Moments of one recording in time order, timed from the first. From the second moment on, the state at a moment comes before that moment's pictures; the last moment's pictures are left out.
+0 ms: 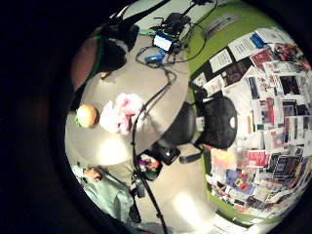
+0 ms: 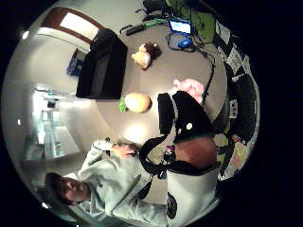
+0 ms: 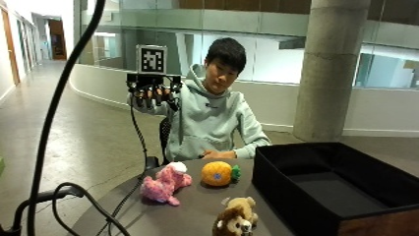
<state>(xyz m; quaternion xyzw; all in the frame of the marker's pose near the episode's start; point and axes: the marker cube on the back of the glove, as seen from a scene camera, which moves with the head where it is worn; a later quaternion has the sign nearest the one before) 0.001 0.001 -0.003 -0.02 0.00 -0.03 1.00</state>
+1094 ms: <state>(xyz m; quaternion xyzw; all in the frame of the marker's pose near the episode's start) -0.186 -0.171 0.255 -0.27 0.01 -0.28 0.92</state>
